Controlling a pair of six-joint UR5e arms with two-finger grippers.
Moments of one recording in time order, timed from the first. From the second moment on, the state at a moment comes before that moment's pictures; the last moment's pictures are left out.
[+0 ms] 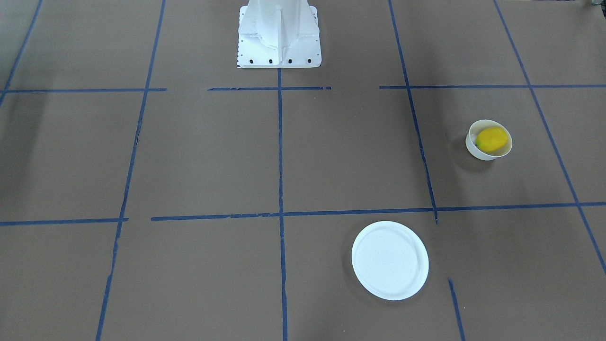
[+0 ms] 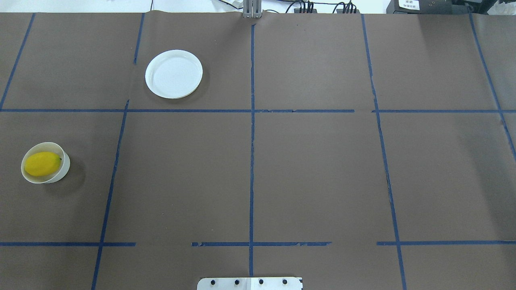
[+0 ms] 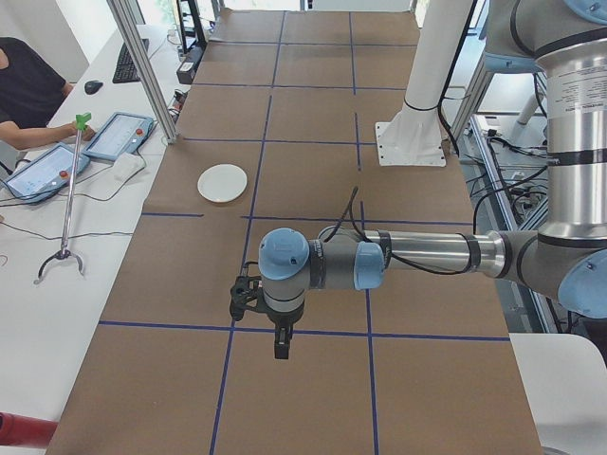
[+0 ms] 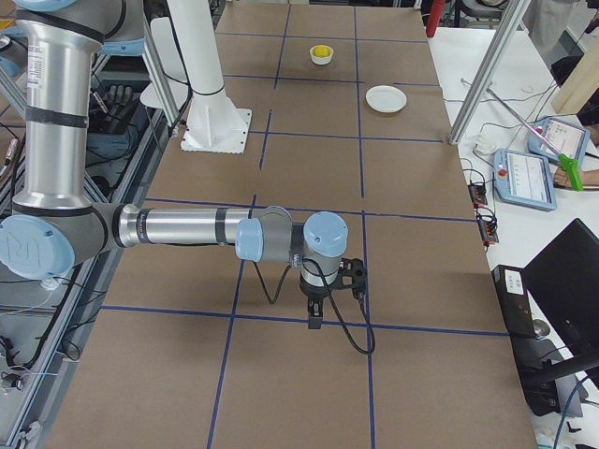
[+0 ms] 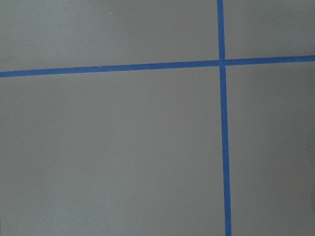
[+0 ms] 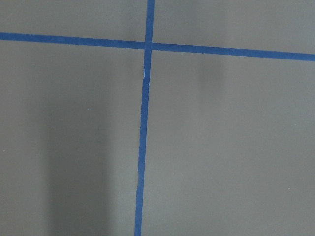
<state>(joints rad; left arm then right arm) -1.66 -1.43 -1.74 -1.53 -2.29 0.10 1.54 -1.71 1.75 -1.64 2.28 -0.04</state>
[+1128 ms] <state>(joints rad) -1.66 -1.43 -1.72 -1.54 -2.29 0.10 1.54 -1.71 1.75 -1.64 2.28 -0.04</state>
